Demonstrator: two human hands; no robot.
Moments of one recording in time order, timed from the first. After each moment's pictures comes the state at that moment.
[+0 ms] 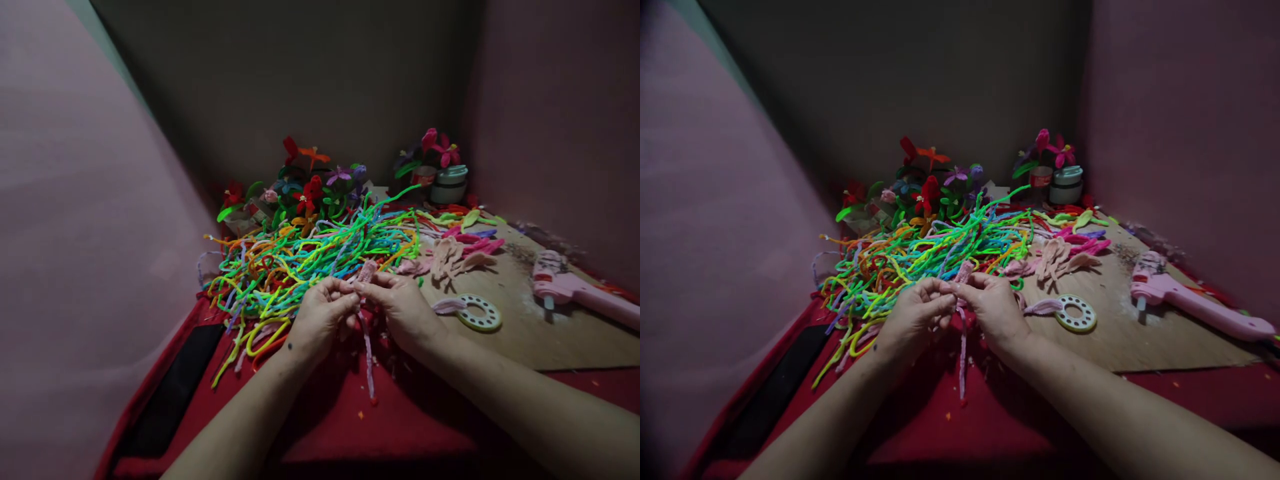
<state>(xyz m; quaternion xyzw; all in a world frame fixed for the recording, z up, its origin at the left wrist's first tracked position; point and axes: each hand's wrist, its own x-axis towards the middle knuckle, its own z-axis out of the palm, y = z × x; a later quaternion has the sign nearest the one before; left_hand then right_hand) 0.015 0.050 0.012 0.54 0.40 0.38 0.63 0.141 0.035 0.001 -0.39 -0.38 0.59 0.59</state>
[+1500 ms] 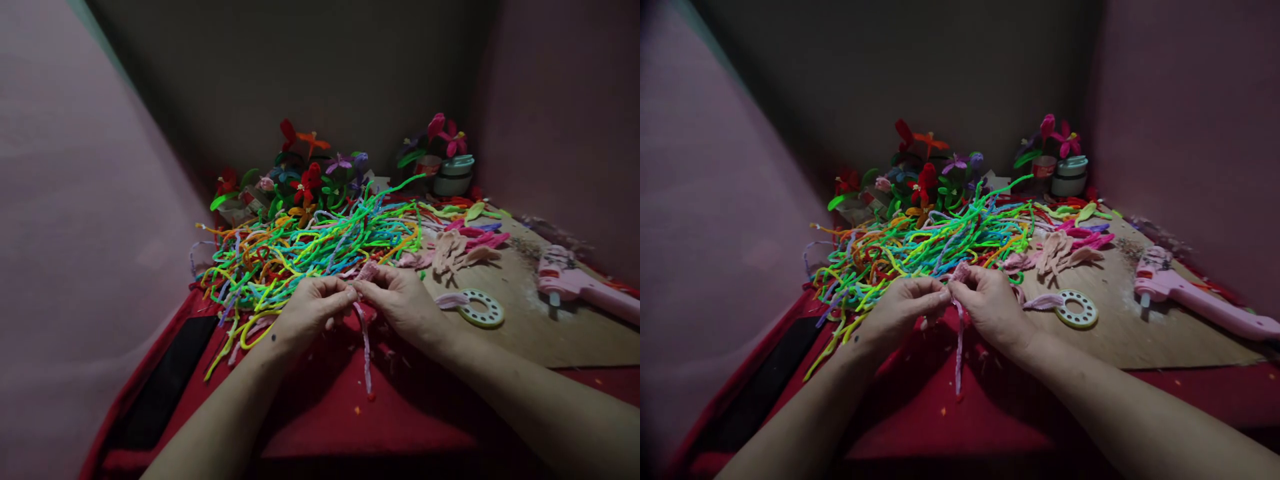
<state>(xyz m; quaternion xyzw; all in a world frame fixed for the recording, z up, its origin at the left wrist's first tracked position) 0.000 0.058 0.024 0.69 0.42 0.25 0.53 0.151 0.032 0.004 -0.44 -0.56 0.45 0.54</state>
